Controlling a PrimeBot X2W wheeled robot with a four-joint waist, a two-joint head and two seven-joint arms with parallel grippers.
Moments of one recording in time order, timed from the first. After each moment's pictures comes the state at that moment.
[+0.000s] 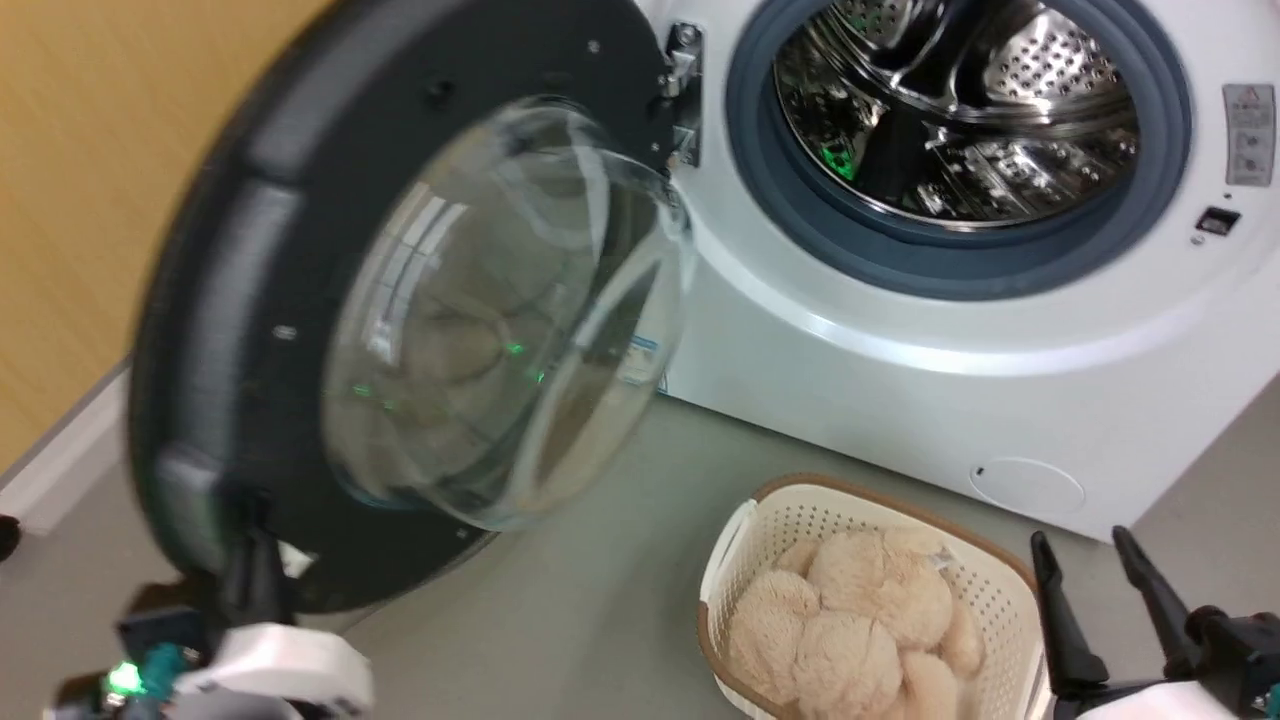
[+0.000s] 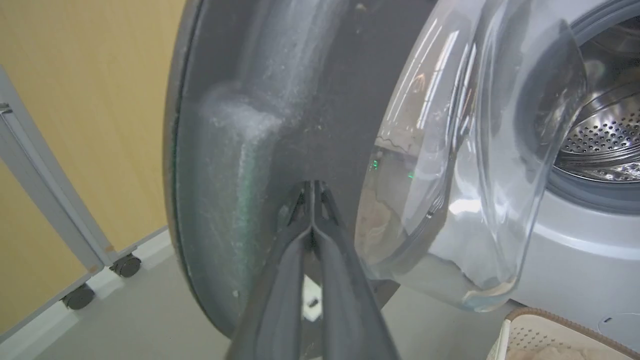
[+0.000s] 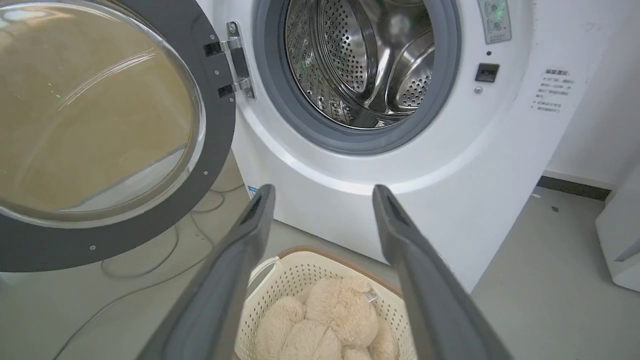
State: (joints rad) left arm 0.02 0.28 -0.14 -0.02 -0.34 0.34 -0.15; right arm 0.15 -0.05 -0.08 -0.12 0.12 0.13 -0.04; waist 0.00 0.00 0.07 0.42
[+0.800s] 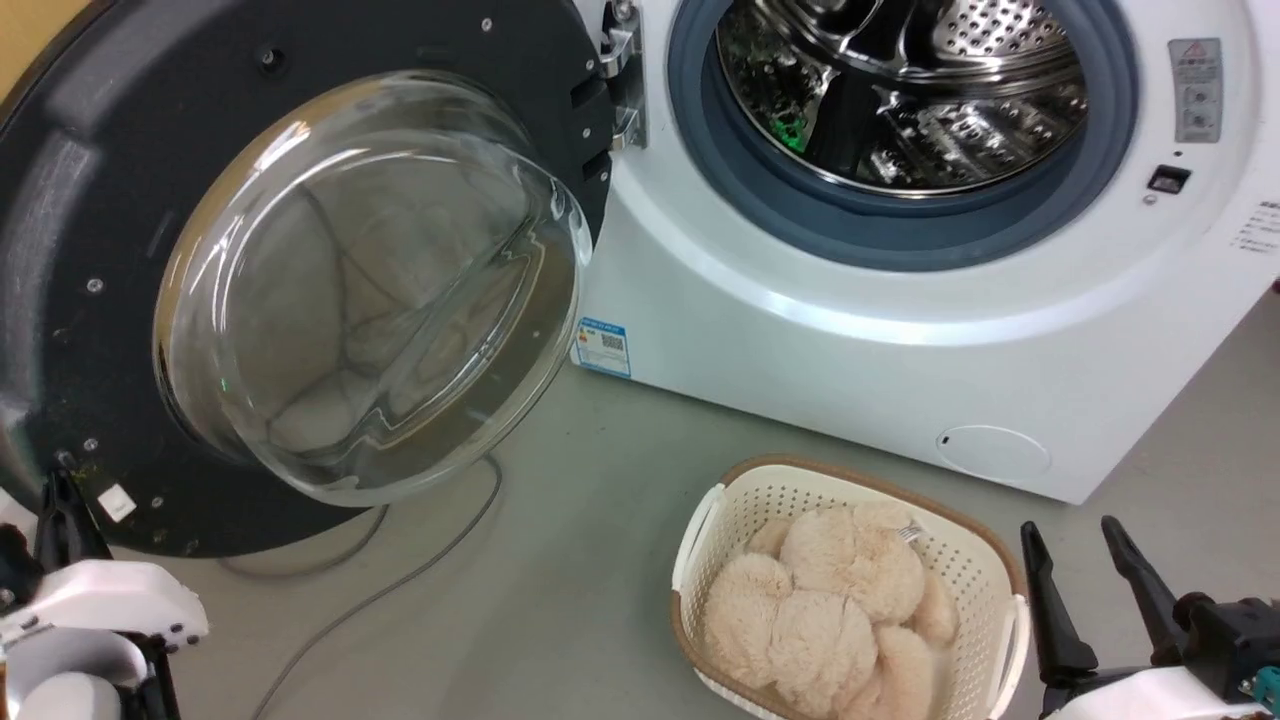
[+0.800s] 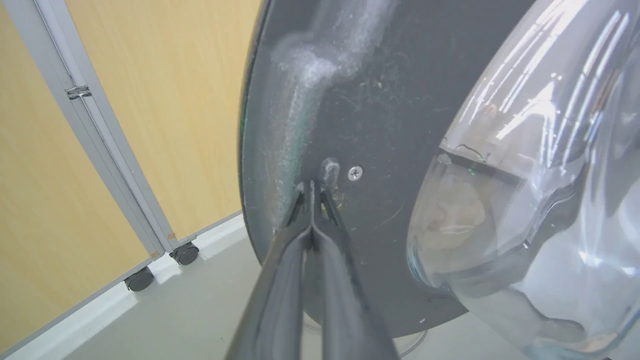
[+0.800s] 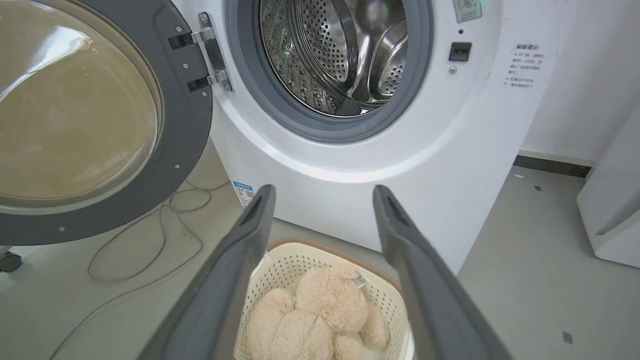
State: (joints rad) left arm -0.22 0.34 0.13 0.45 -0.38 0.19 -0.26; right arm 0.11 -0.05 -0.07 -0.09 0.12 0.13 -0.03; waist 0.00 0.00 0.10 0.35
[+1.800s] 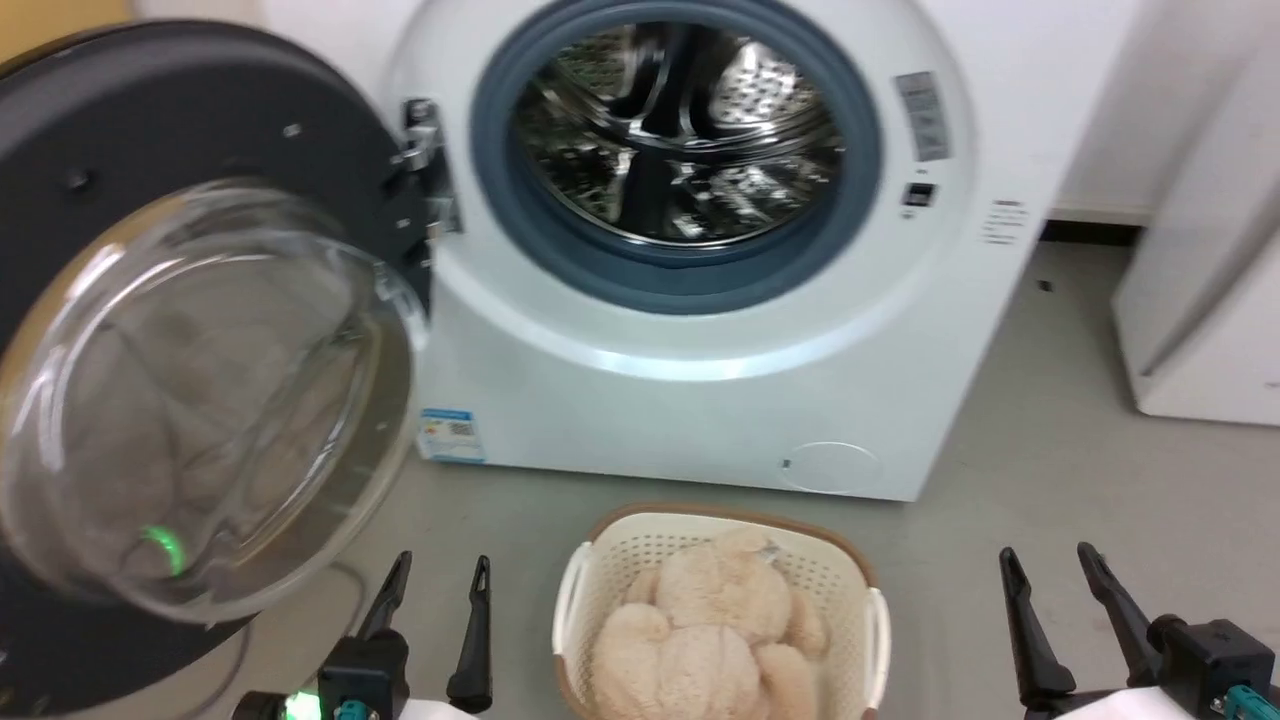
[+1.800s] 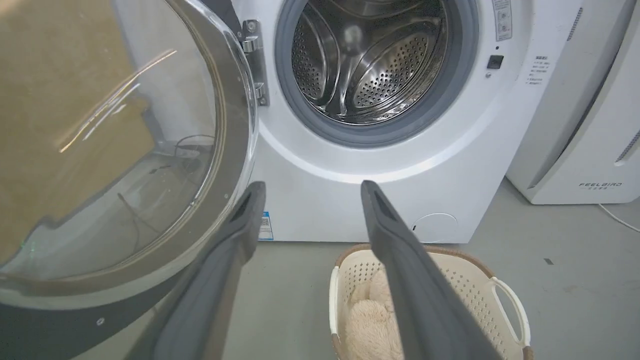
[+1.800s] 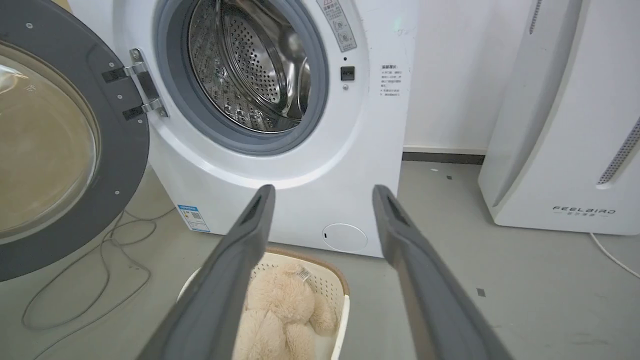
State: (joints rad) left arm 0.06 0.10 -0.18 0.13 -0.11 0.10 -0.22; right arm 0.12 -0.05 -0.05 -0.02 0.14 0.13 -0.08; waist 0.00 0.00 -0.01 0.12
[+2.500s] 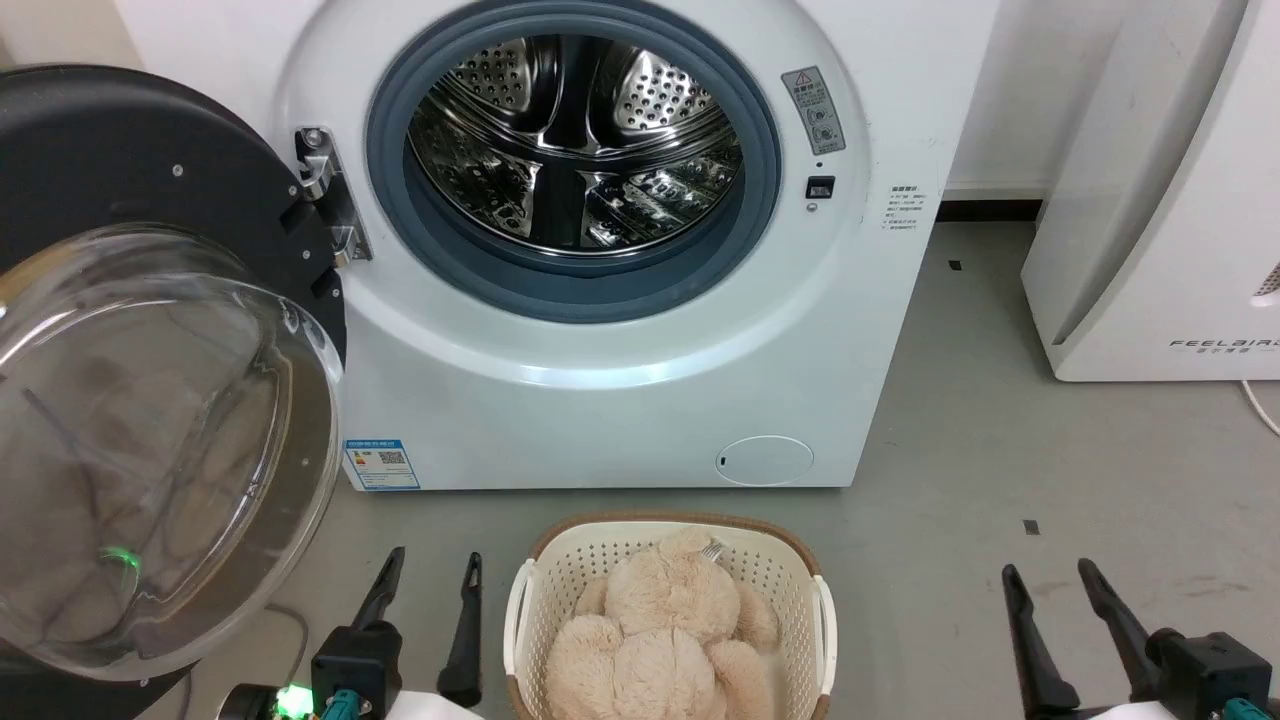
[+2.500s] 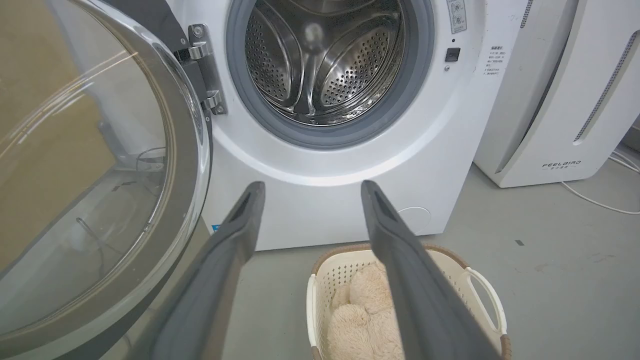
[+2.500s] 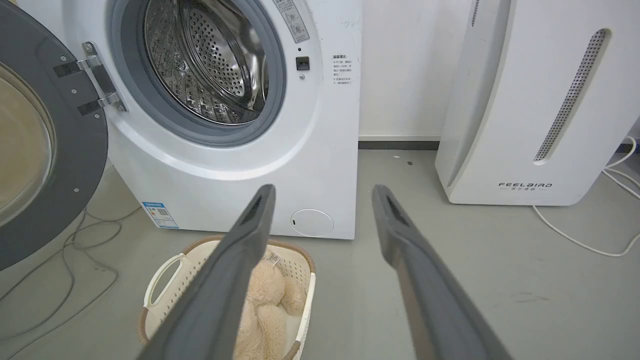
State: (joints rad) left arm 0.04 0.13 -0.19 0.13 -0.12 0.10 -0.18; right arm 0.16 -0.05 -0.05 -0.04 0.11 0.13 -0.06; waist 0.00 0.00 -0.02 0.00
